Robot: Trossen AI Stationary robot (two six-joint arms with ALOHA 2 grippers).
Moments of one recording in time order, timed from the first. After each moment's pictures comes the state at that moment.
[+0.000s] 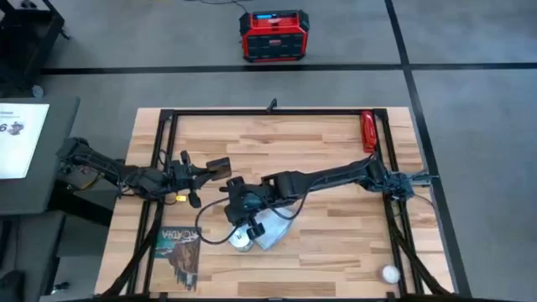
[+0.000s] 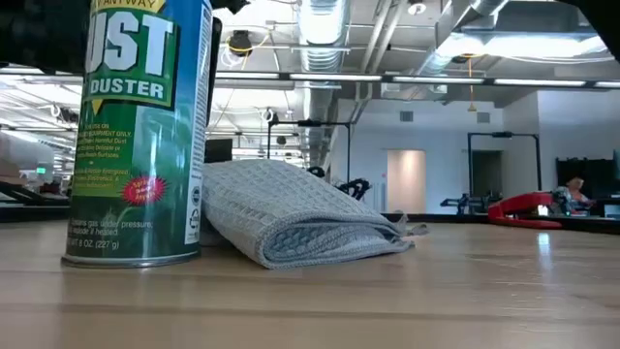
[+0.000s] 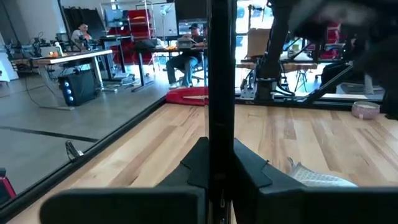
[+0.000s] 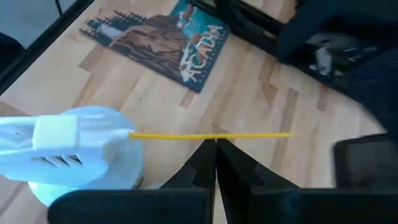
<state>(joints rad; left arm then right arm) -0.36 0.44 0.14 0.28 -0.70 0.01 0.20 2.26 2.28 -0.79 0.07 -0.32</state>
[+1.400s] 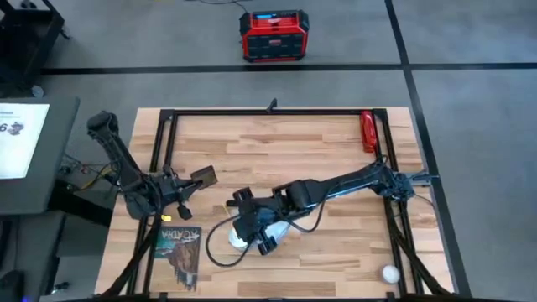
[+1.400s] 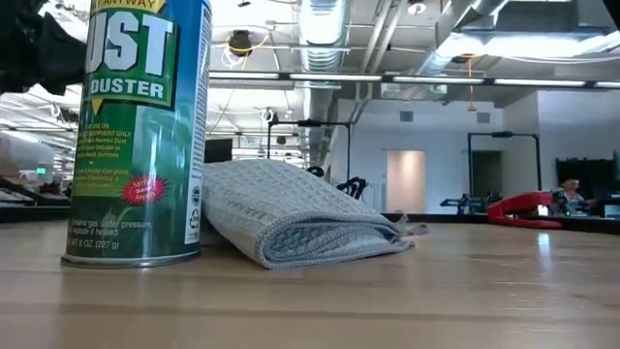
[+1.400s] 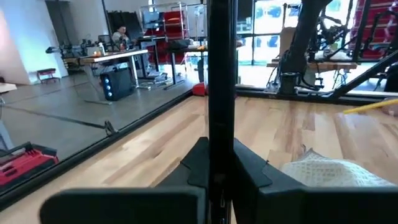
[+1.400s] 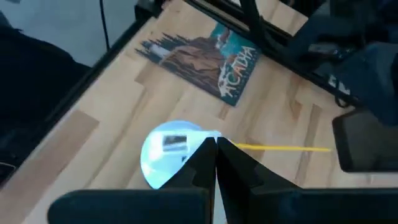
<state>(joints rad) -0.97 0.54 0.14 0.12 -1.47 -0.26 0.30 2.20 2.31 -0.86 0.03 -0.28</state>
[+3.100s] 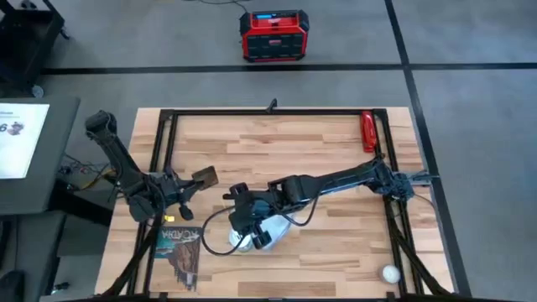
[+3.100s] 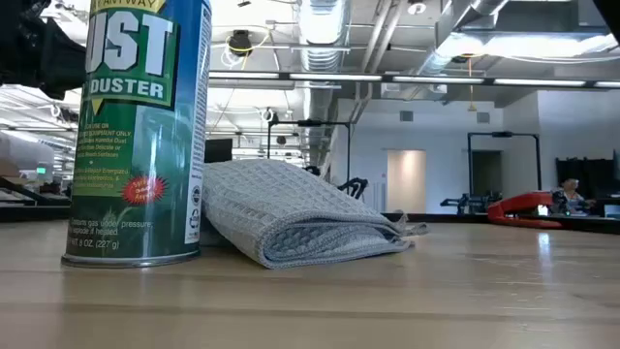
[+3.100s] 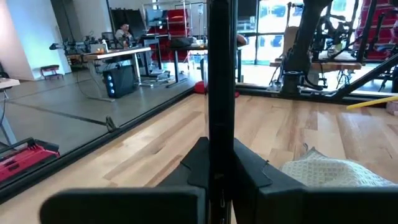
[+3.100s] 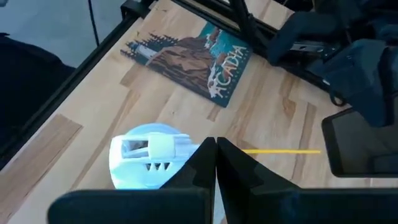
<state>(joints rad) -0.96 0.57 0.14 0.13 -1.47 -0.31 0.26 2.21 2.28 -0.81 0.00 -0.29</state>
